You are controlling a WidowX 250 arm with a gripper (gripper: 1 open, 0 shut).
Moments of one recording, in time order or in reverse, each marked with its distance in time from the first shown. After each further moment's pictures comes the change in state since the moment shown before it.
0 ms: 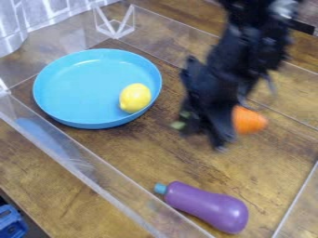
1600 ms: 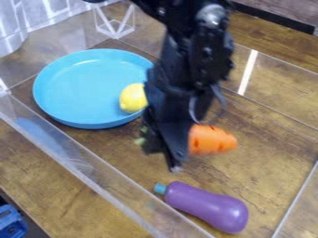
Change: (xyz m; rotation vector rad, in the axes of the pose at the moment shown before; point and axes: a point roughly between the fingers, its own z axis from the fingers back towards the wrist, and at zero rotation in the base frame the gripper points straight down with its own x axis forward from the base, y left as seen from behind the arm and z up) arm -0.020 -0.047 0.000 -0.067 -0.050 -0.159
